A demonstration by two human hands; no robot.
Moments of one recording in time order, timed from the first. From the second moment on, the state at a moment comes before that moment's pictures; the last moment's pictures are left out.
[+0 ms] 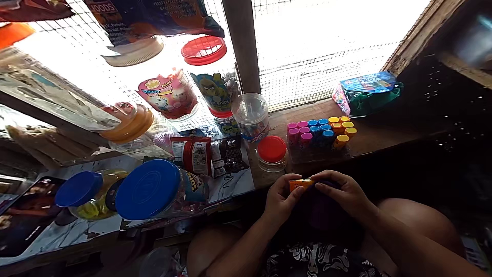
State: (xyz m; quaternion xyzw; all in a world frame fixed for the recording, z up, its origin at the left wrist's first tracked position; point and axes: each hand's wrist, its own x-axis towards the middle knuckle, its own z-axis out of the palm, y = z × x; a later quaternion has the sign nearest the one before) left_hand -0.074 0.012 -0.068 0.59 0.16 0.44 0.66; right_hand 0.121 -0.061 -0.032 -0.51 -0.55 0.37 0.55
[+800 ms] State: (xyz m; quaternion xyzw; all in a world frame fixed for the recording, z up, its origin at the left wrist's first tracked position) left_hand -0.070 0.012 -0.072 0.65 0.19 0.38 0.63; right_hand 0.124 -0.061 -0.032 -0.55 -0.53 0.39 0.51
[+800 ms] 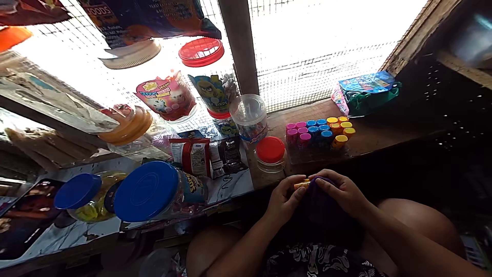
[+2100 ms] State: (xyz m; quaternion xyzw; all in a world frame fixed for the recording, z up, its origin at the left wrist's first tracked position) left_hand -0.074 0.013 -0.072 0.67 0.18 0.41 0.59; right_hand 0.127 -0.061 -0.035 -0.60 -0.59 0.28 0.47
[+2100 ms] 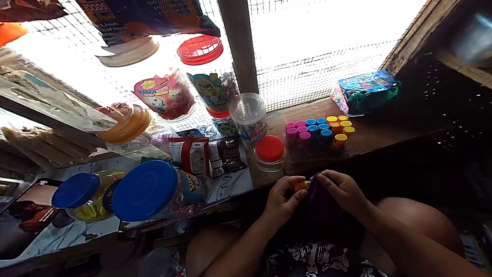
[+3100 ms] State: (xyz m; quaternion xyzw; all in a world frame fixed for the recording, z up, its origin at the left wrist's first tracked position) left_hand -0.073 0.012 -0.071 0.65 0.19 0.37 0.64; right_hand 0.125 -0.060 -0.035 -0.59 -0.55 0.33 0.48
